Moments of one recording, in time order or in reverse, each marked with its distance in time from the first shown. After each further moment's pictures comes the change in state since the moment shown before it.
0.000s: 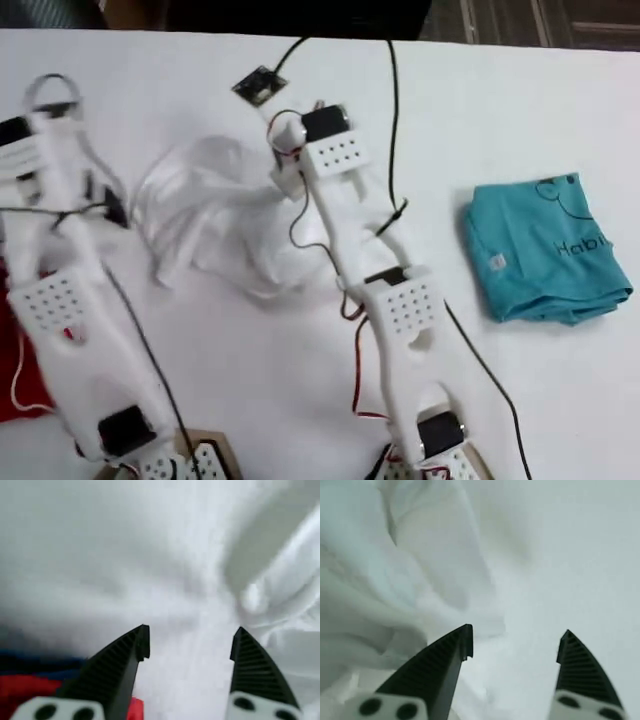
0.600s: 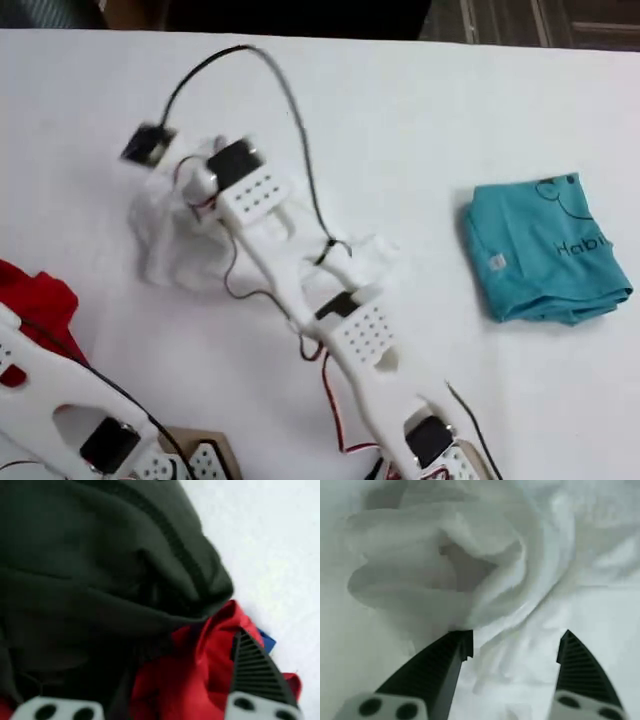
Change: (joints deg) left arm -27.3 0.1 -7.6 0.2 -6.9; right arm -17.4 0.0 -5.5 7.3 6.1
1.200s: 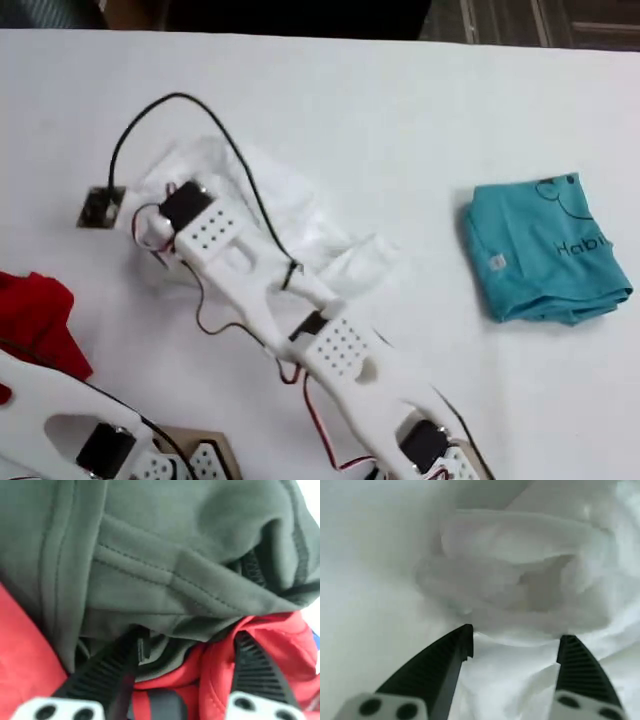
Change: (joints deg) left arm -7.7 0.0 0.0 0.0 -0.2; right arm -8.0 6.4 -0.1 0.0 3.3
